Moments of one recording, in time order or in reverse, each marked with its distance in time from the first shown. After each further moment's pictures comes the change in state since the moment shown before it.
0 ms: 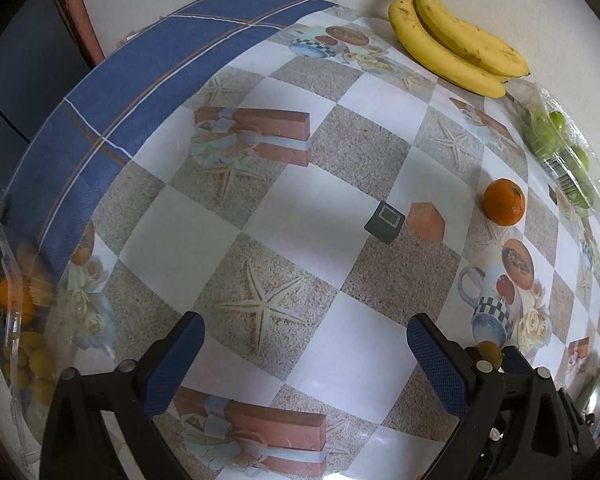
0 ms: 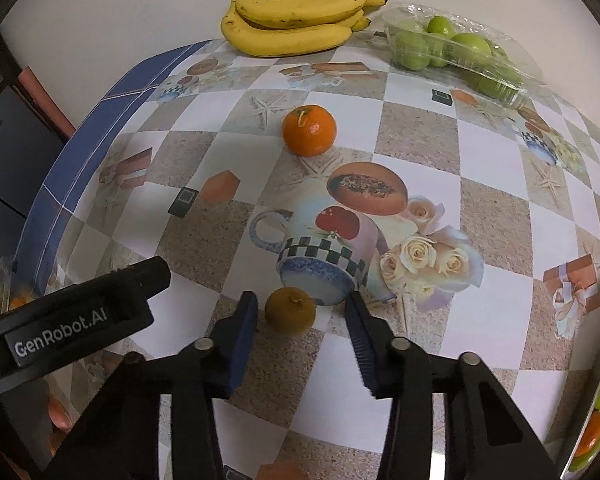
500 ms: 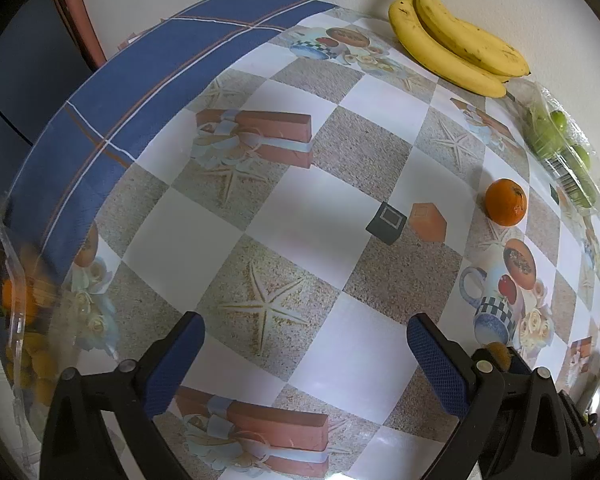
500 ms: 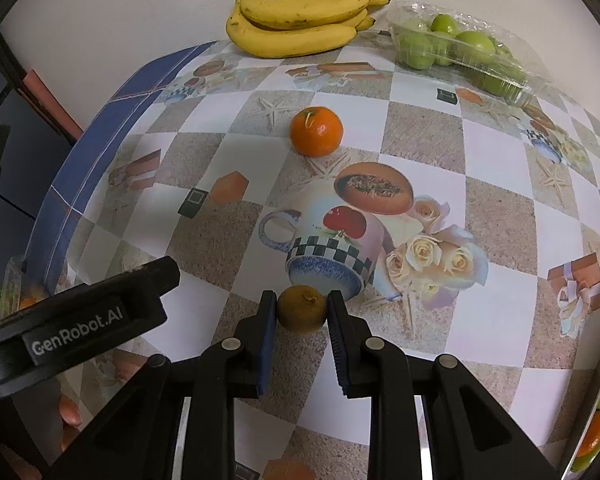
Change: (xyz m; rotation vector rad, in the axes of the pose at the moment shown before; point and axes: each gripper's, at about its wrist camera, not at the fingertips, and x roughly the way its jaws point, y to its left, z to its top) left arm -0.002 -0.001 -0.002 0.005 -0.008 0.012; right arm -0.004 -0.002 0.002 0.009 0.002 0.033
